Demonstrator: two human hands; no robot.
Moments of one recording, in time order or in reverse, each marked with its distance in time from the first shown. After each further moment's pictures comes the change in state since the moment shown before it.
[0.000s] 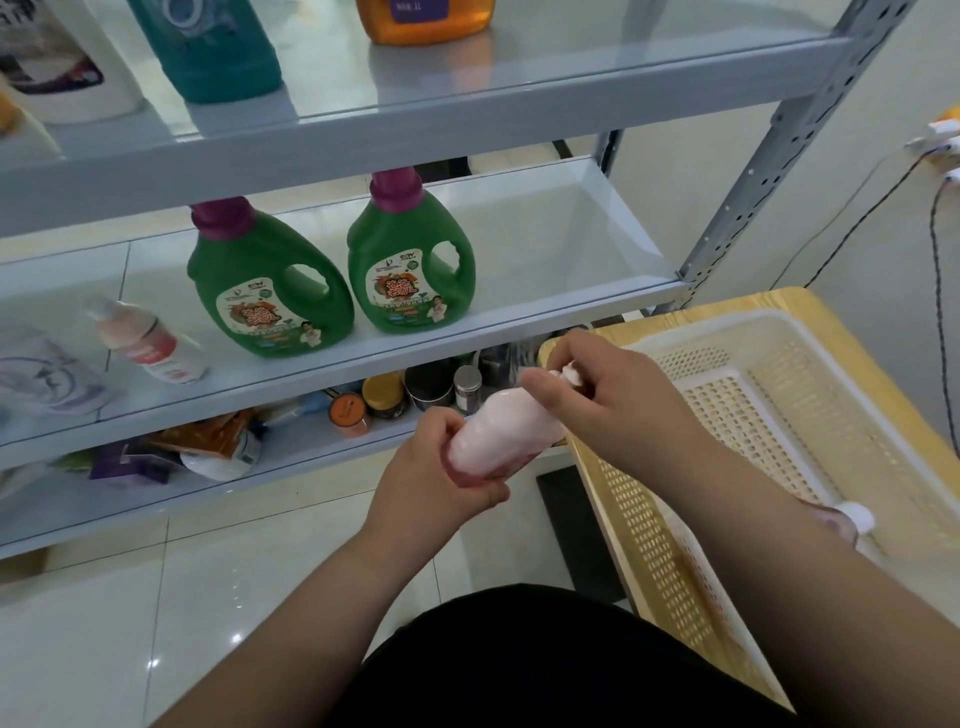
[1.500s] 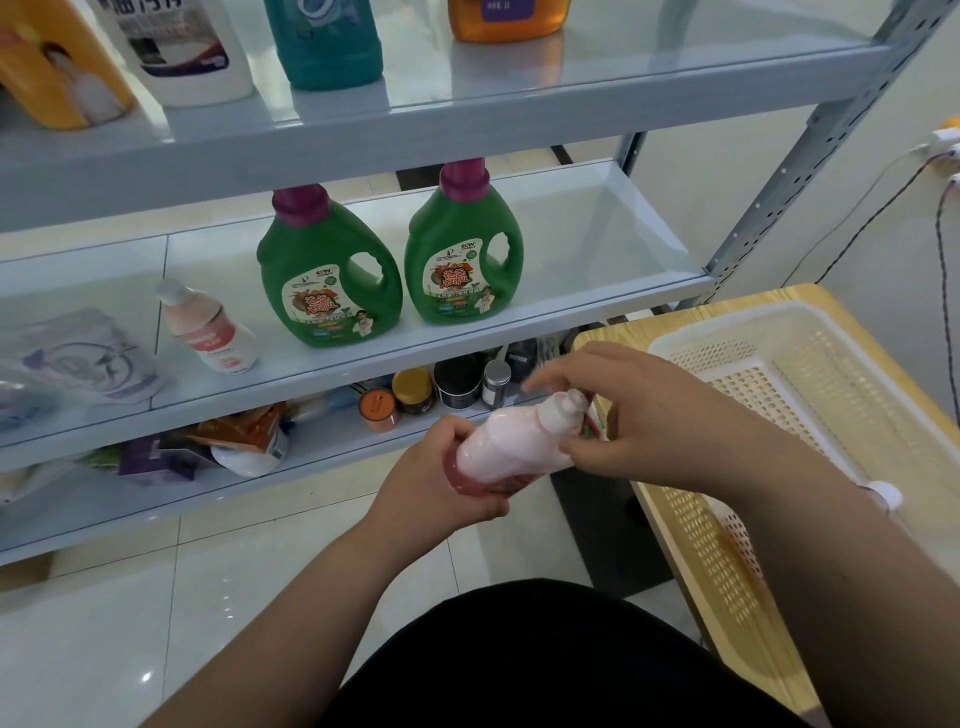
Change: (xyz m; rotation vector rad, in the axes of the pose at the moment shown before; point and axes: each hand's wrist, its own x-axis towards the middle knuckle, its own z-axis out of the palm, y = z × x) left_hand -0.022 -0.057 -0.068 -0.046 -0.155 0.023; right_hand -0.019 -0.079 0.014 -0.175 -0.301 -0.158
